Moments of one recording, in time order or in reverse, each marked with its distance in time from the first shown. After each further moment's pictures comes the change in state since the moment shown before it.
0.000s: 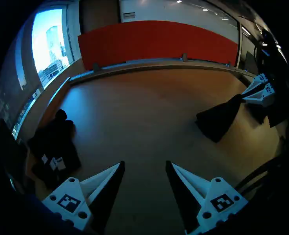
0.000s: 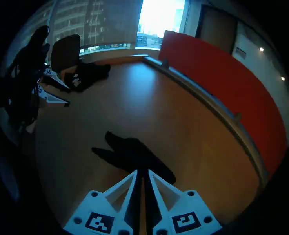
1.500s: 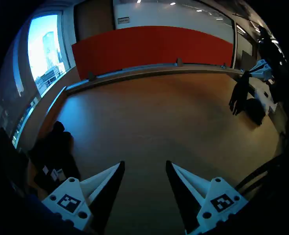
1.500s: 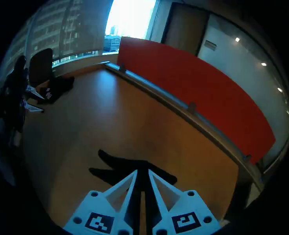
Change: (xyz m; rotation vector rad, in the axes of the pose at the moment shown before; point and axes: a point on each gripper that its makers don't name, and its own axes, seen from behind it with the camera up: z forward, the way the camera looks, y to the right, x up) left arm 0.031 0.018 0.002 -0.015 0.034 0.041; right arm -0.041 0.155 -0.106 -0.205 0.000 0.130
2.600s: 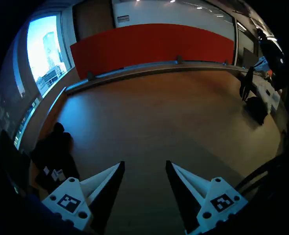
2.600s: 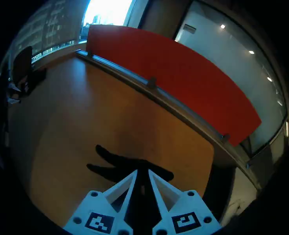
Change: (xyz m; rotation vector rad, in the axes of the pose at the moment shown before) left arm 0.005 0.013 0.003 0.023 -0.022 0.013; right arm -0.080 0.162 -0.036 -0.153 -0.143 0.058
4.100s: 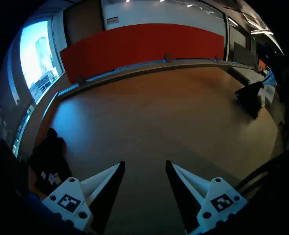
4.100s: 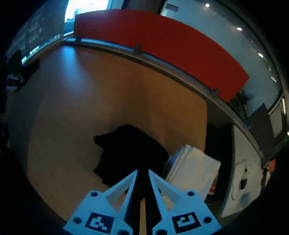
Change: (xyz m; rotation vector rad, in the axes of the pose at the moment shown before) left arm 0.001 0.028 -0.007 -0.055 0.004 0.060; right arm -0.158 -0.011 -0.064 -0.048 -0.167 0.133
